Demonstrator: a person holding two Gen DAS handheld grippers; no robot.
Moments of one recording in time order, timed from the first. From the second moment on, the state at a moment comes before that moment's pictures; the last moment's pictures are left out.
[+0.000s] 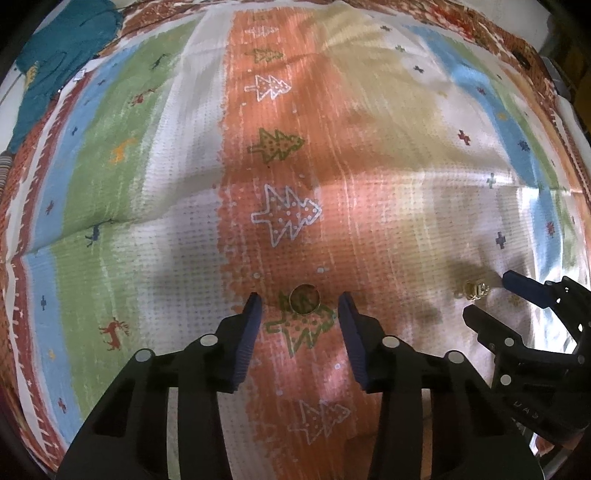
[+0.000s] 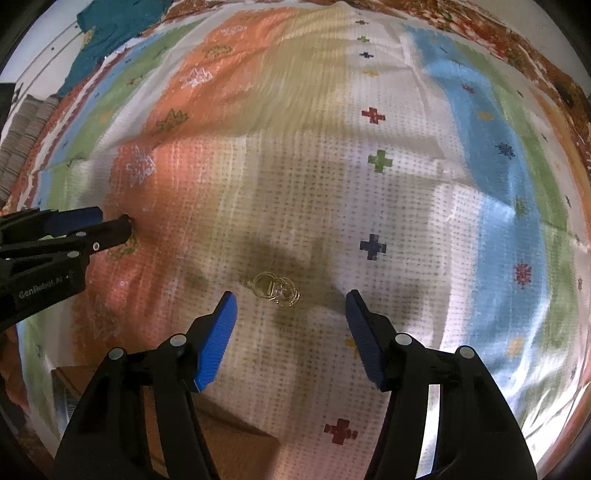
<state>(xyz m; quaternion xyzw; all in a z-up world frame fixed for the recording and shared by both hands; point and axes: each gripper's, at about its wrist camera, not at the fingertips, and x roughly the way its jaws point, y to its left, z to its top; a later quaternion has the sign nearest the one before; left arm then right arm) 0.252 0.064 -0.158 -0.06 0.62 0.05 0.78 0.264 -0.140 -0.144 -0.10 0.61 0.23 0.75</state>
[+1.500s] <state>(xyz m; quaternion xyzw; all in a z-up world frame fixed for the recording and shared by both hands) 0.222 0.045 -0.109 -0.05 0.58 0.02 0.81 0.247 -0.169 -0.099 -0.07 0.57 0.21 0.79</state>
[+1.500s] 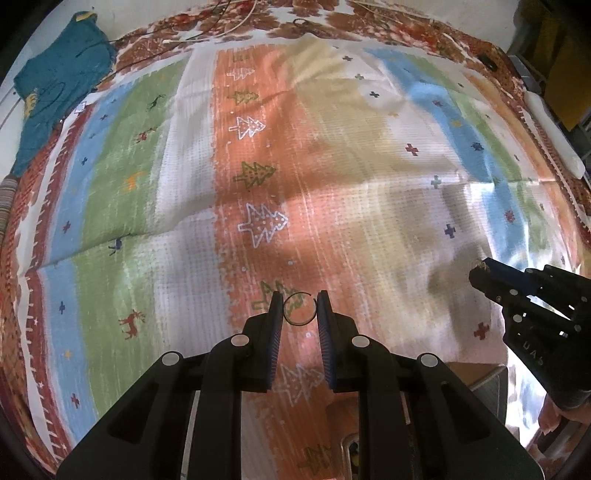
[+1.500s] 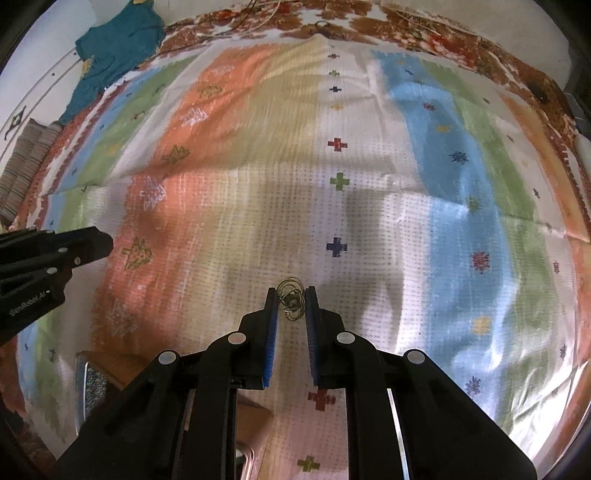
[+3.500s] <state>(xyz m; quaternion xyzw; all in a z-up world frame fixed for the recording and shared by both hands) 0.105 -0.004 -0.020 -0.06 0.49 -0.06 0.87 0.138 -0.187 -0.027 -0.07 0.50 0.28 0.82</state>
